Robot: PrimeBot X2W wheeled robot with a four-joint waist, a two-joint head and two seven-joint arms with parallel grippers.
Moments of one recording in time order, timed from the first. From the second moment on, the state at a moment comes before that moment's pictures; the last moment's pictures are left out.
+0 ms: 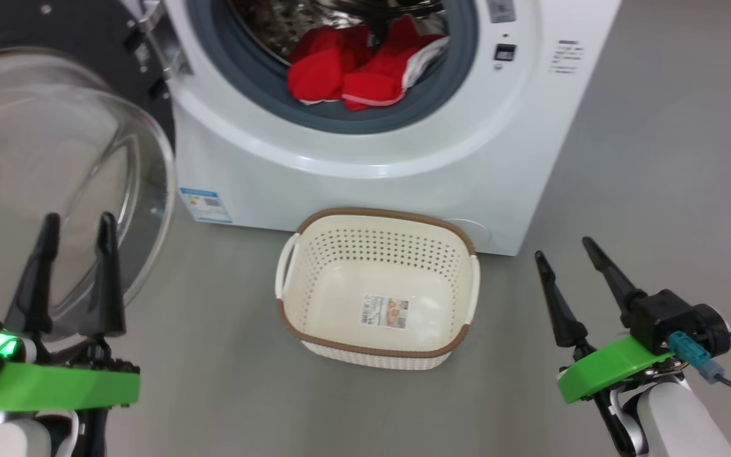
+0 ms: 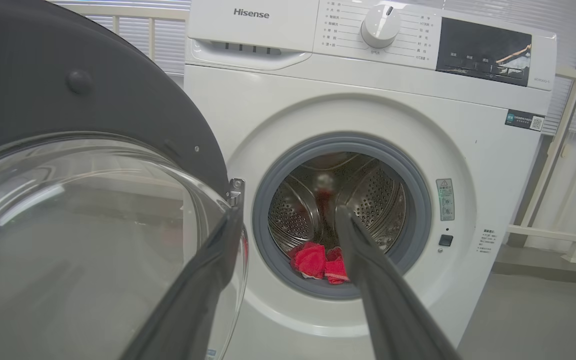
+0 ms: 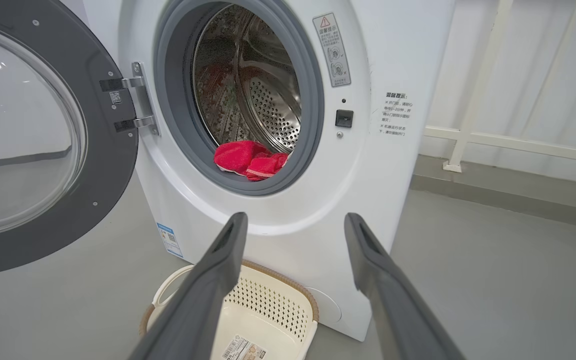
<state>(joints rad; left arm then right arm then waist) -0.26 0.20 0.06 0.08 -0.46 -0.12 -0.24 -0.22 -0.05 0.06 0.35 0.14 0.13 -0.25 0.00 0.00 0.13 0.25</state>
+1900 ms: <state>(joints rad) 0.16 0.12 0.11 0.04 -0.27 -0.12 -0.25 0.00 -0.05 0.03 0.18 0.17 0.13 -0.26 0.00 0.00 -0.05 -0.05</state>
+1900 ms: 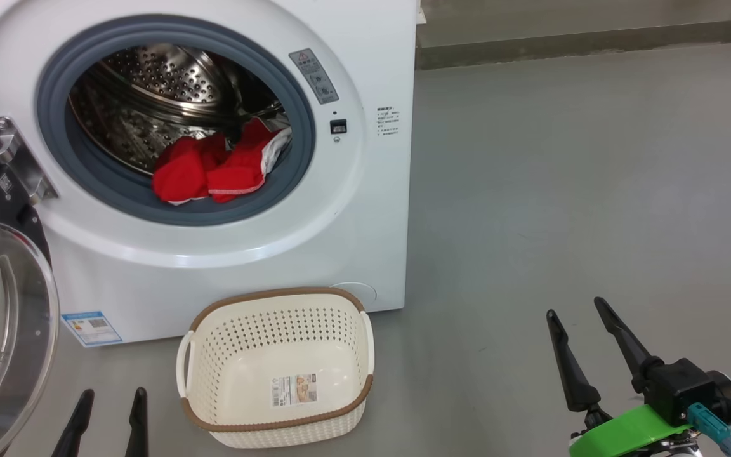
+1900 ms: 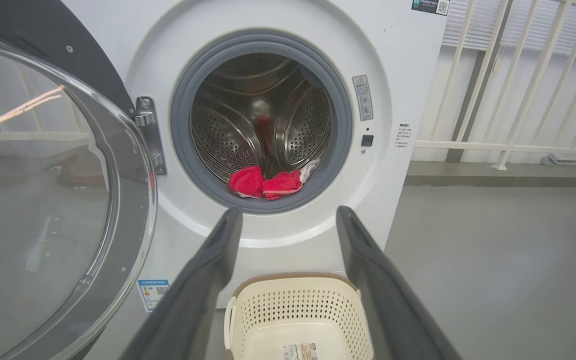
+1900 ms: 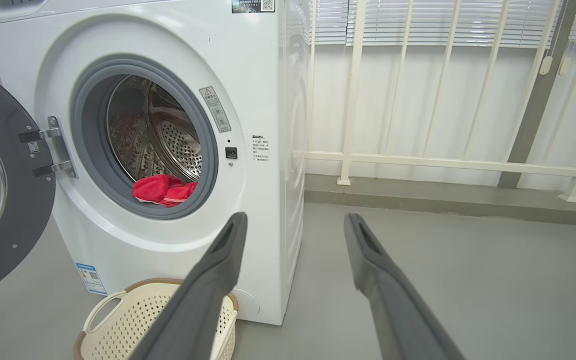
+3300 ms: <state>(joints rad) 0.16 0.11 0.13 0.02 -0.23 -0.12 -0.25 0.00 -0.05 0.05 0.20 0.19 0.13 -0.26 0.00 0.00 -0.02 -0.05</state>
